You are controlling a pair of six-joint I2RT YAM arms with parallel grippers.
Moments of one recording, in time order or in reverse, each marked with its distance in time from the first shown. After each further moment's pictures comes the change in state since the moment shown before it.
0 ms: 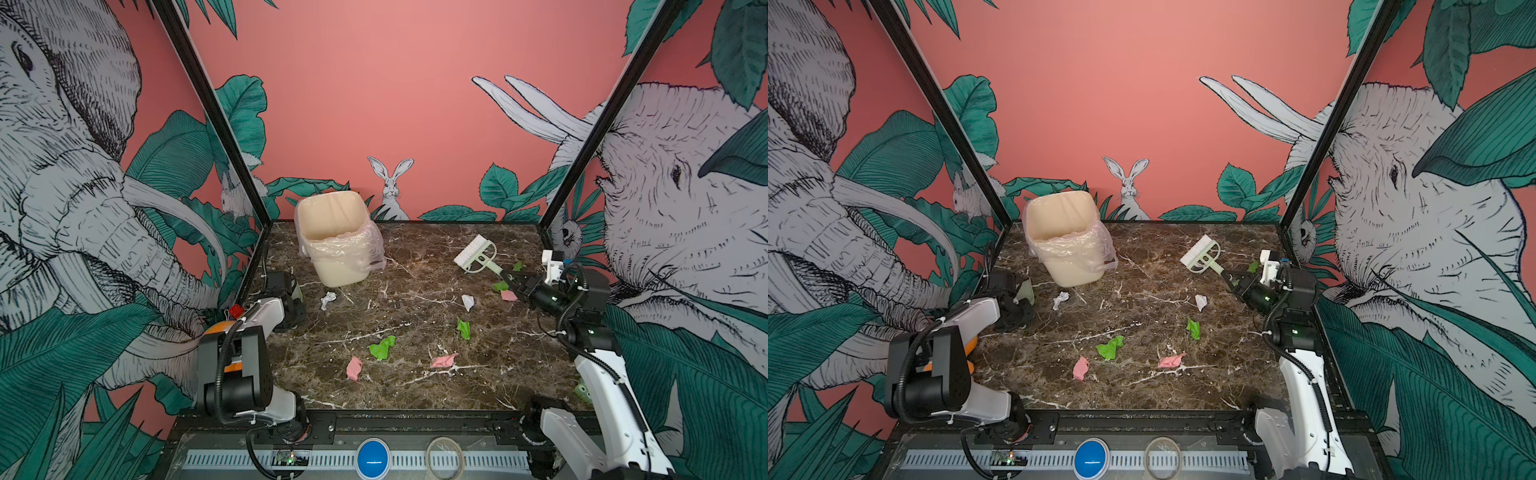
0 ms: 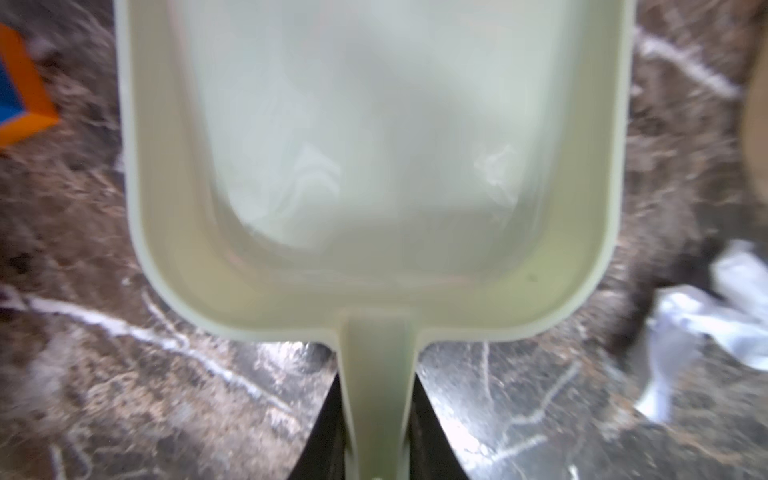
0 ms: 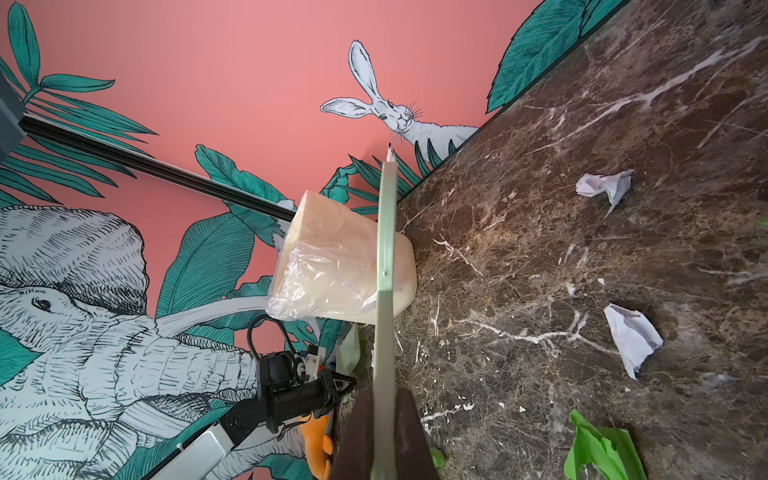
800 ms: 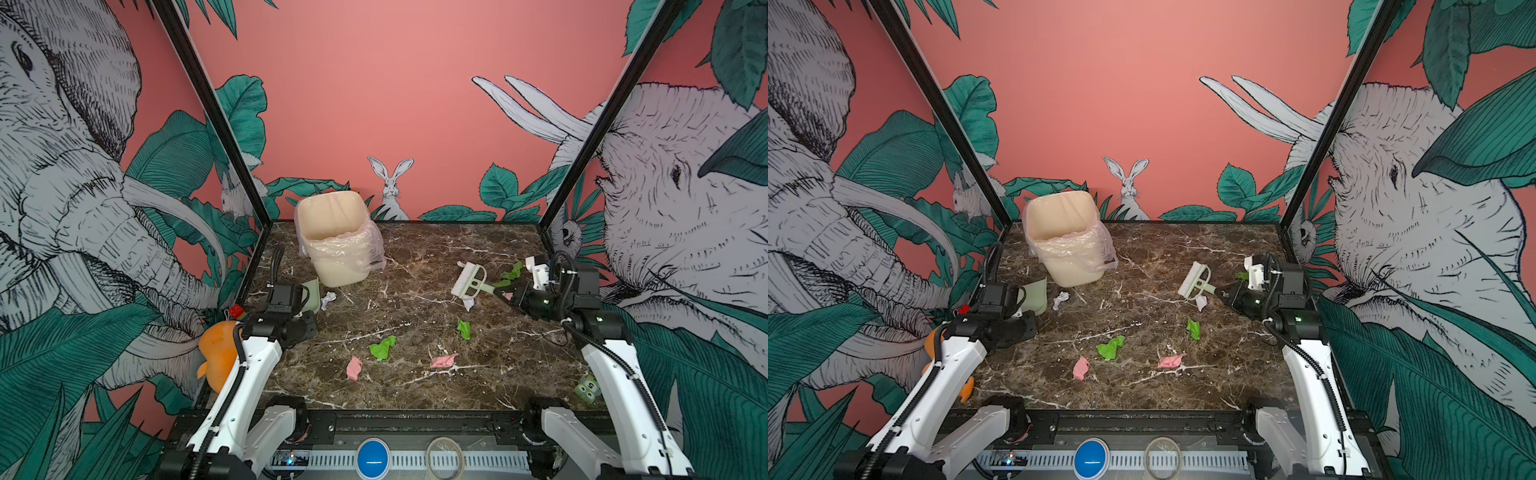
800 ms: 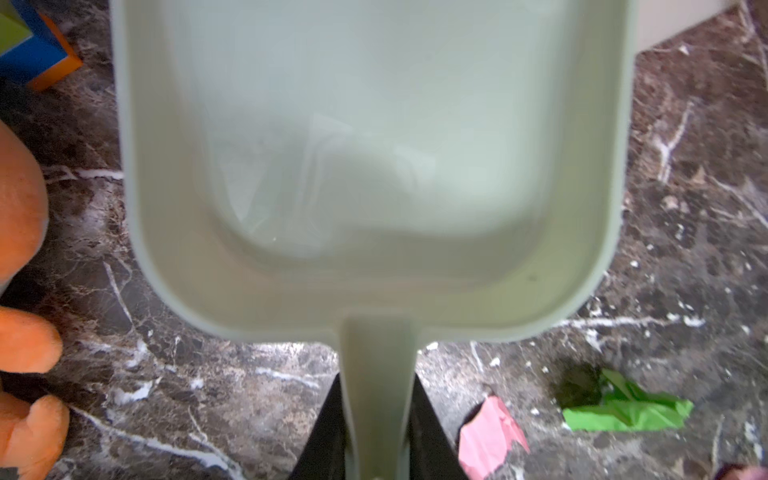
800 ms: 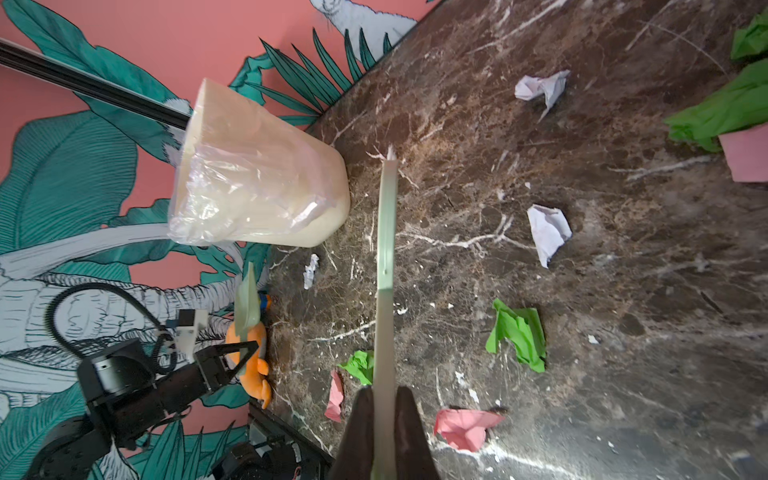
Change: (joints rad) left arm -0.279 -0.502 0.035 -0.463 0.046 -0.043; right arm 0.132 0.063 0.233 -0.599 0.167 -0.335
